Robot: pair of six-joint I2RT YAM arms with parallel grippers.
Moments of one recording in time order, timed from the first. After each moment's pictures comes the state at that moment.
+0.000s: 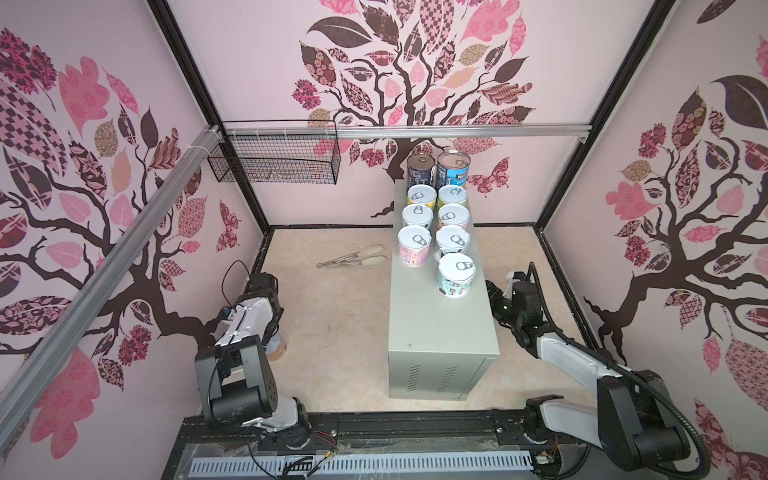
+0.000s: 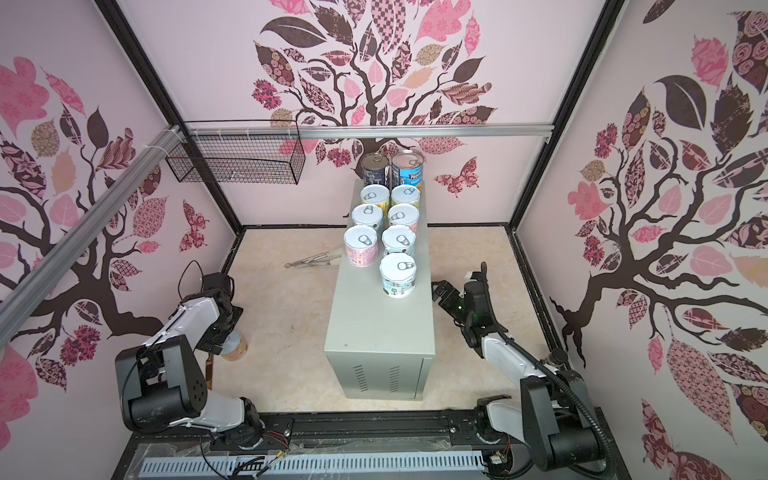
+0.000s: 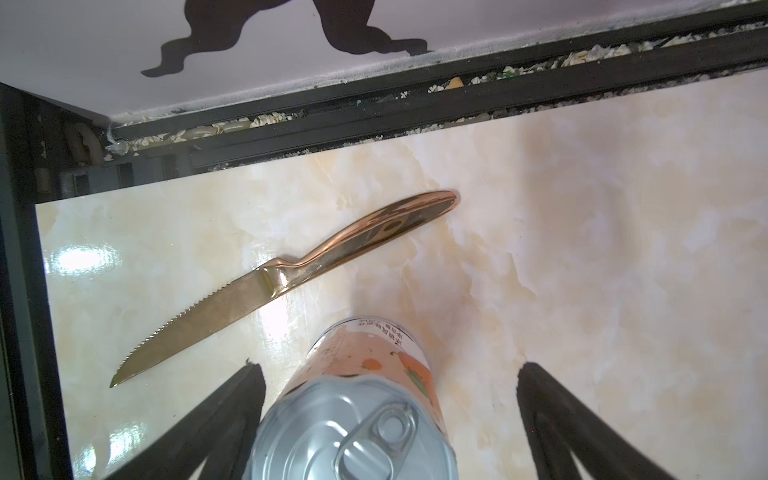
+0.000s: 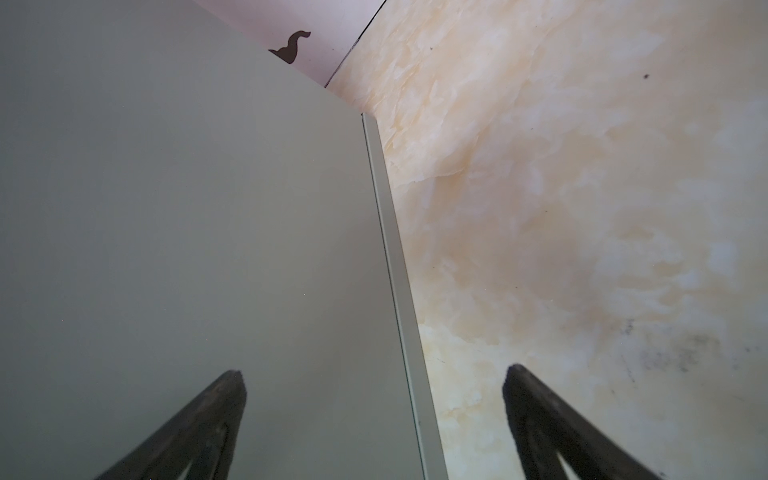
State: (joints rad) left arm 0.29 1.46 0.90 -0.77 -0.41 -1.04; right arm 0.15 1.21 0.47 0.26 -0.22 0.86
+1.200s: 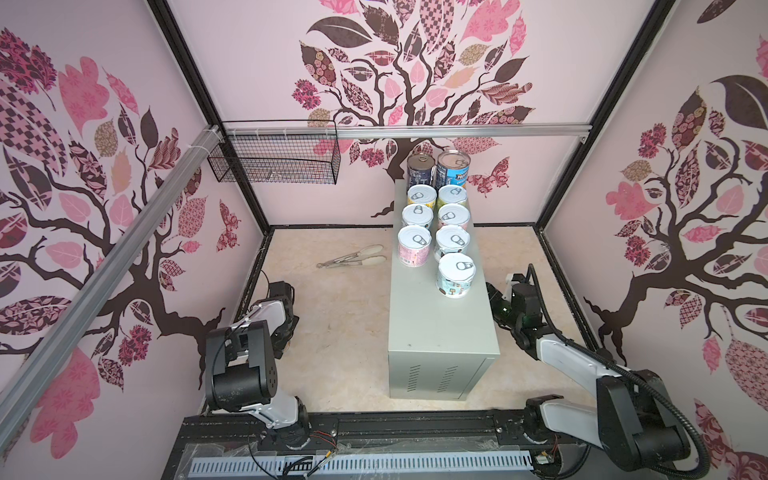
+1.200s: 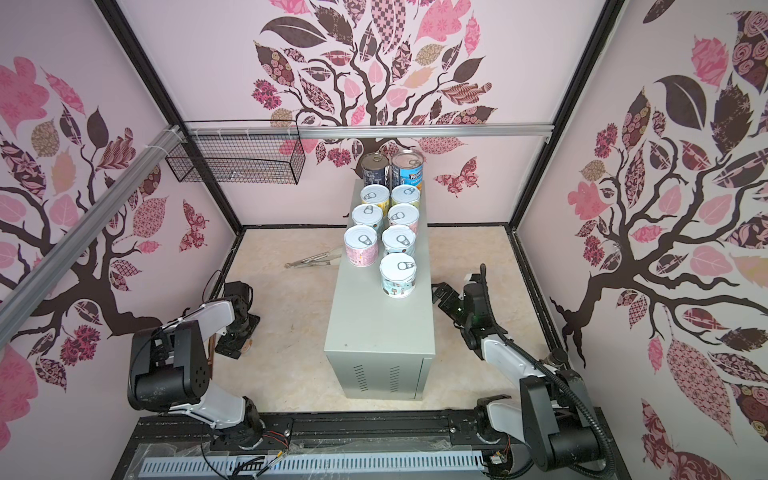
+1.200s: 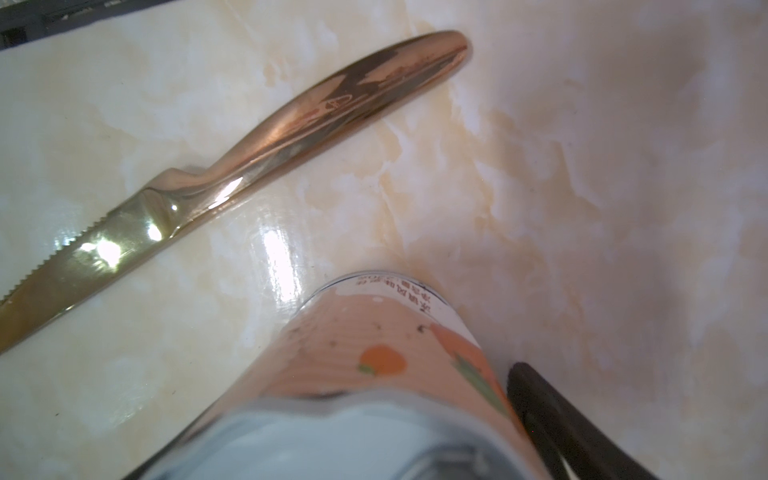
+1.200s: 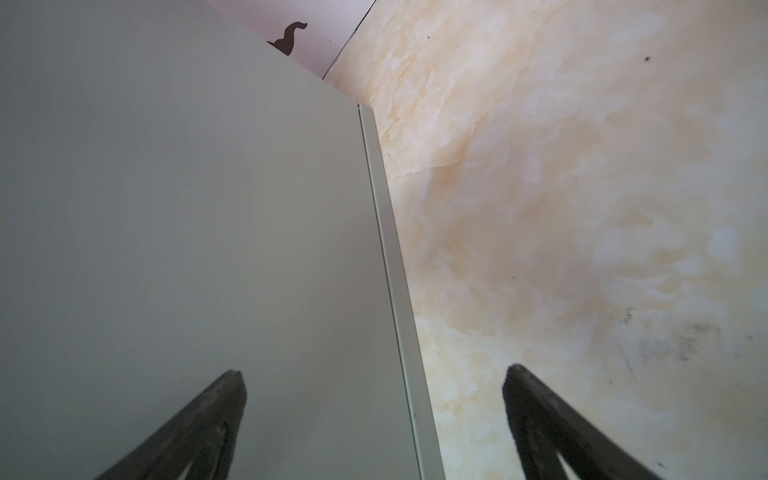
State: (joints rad) left arm 0.20 1.56 0.79 -0.65 -0.34 -1.10; right arm 0.15 1.21 0.45 0.27 -0.22 0.87
